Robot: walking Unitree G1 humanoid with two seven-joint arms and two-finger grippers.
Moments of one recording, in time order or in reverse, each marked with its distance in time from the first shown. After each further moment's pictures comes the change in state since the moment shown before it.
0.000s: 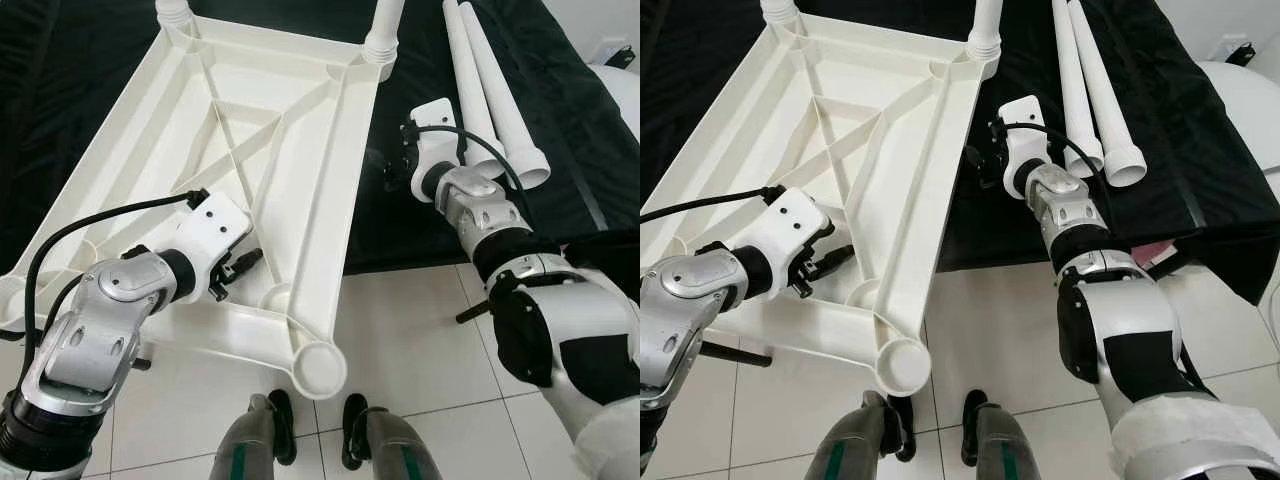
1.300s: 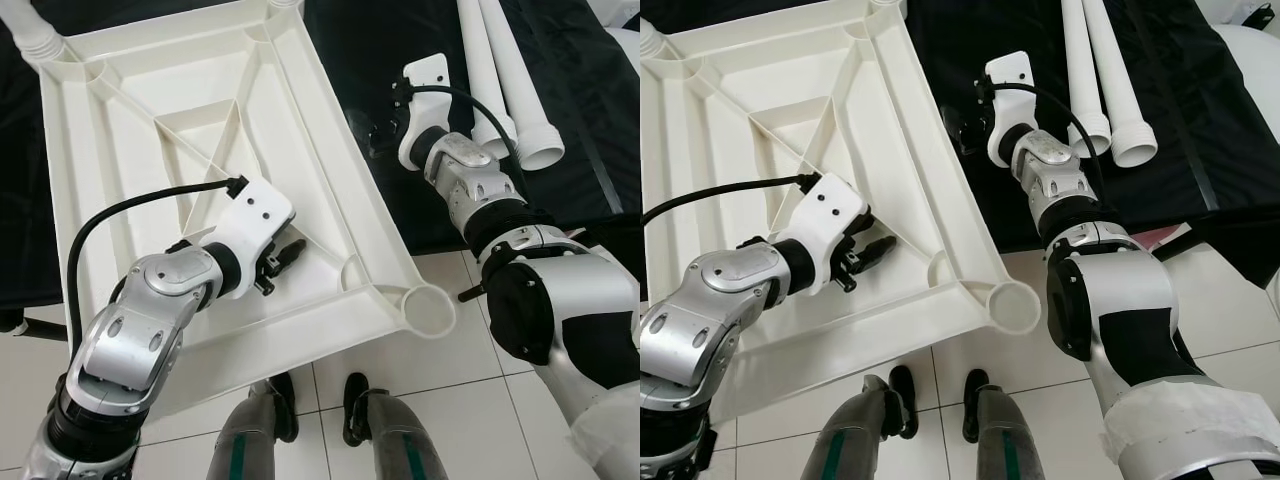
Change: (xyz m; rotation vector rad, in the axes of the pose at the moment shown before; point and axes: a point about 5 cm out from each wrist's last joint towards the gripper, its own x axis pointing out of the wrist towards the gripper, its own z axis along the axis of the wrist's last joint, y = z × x) left arm 0.013 -0.025 0.035 -0.090 -0.079 -0.027; right arm 0.011 0.017 0.038 0.039 -0.151 0.094
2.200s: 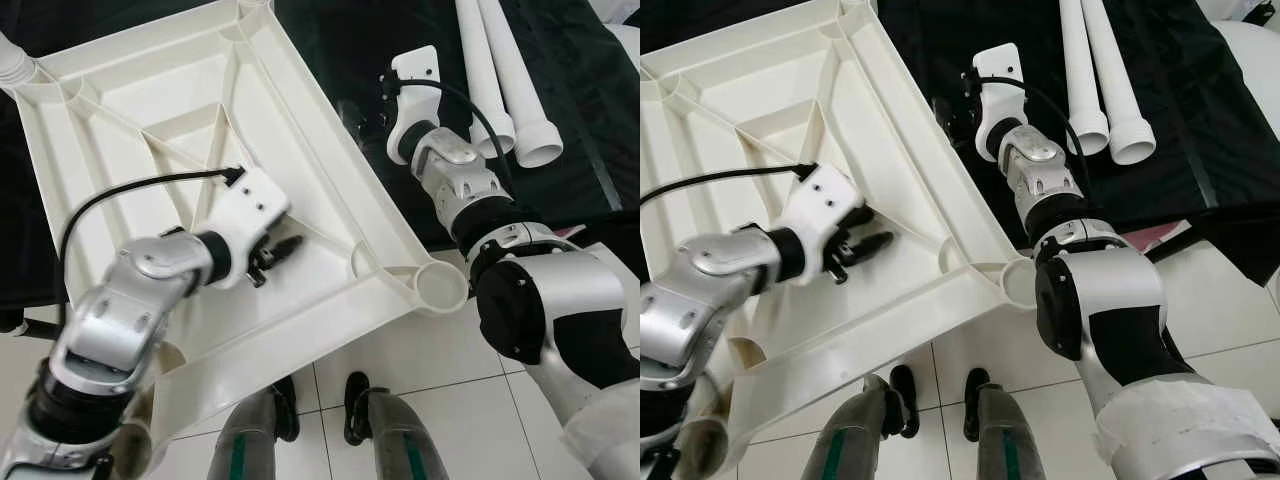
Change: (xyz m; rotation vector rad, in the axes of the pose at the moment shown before) left arm -0.006 0.029 -0.001 0.023 0.002 -0.020; right arm 0.002 -0.004 0.011 0.024 -0.067 -0.108
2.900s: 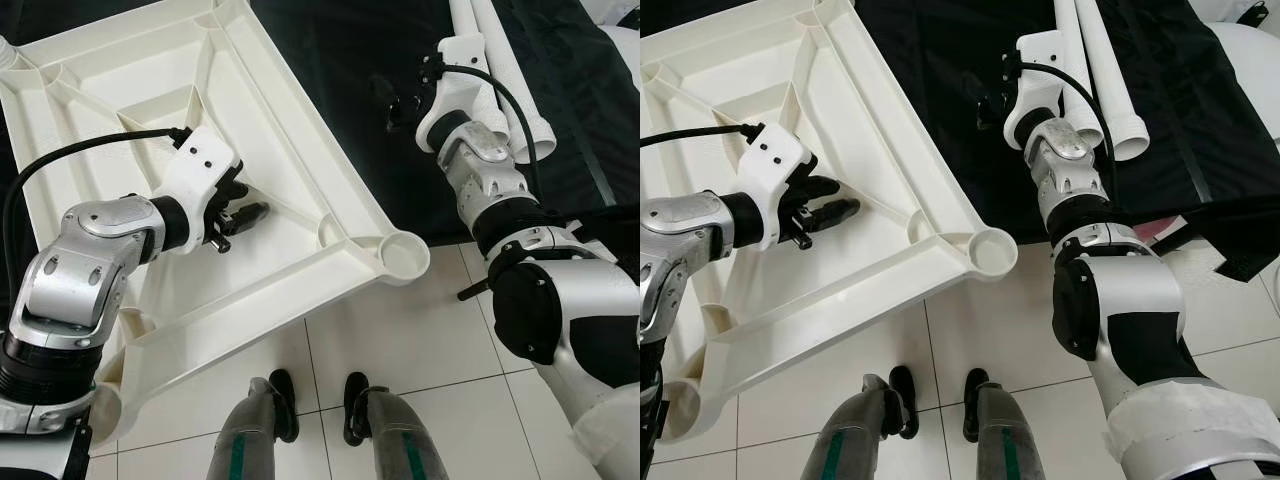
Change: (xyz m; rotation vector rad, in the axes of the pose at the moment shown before) left arm -0.004 0.041 0.002 -0.026 -0.027 0.062; right arm -0.010 -0.024 0.015 0.004 -0.115 -0.049
